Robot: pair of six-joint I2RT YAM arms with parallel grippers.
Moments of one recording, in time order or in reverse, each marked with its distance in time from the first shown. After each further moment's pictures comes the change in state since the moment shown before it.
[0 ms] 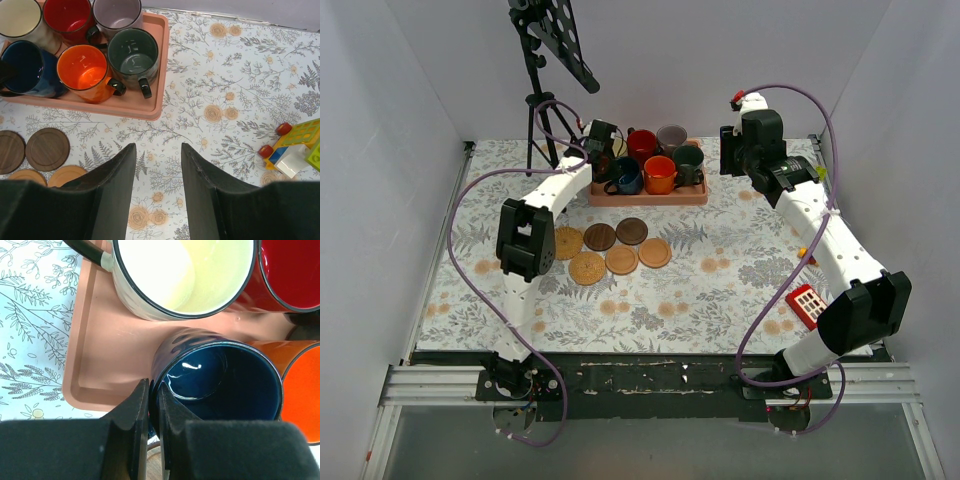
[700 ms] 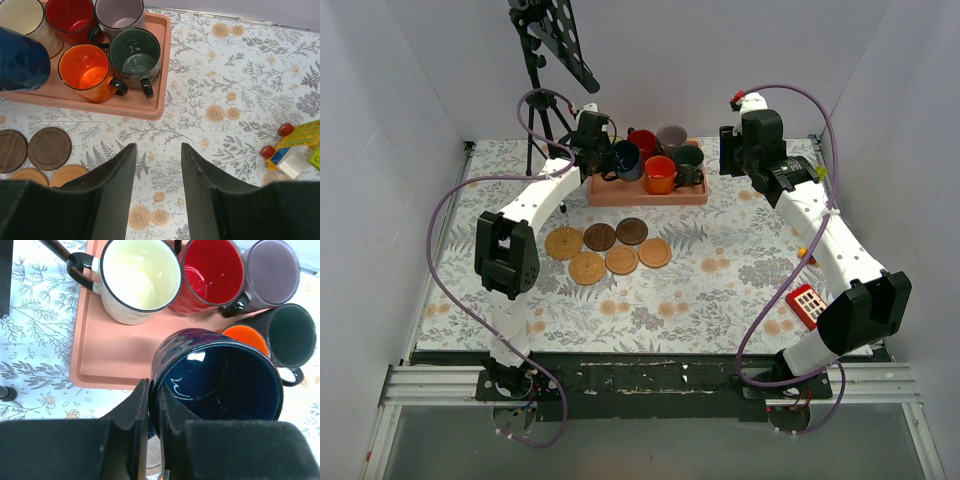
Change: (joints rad) left arm -0.016 -0.228 -0.161 0.097 0.005 0.046; right arm 0.000 0.000 0.000 0.000 -0.008 0.002
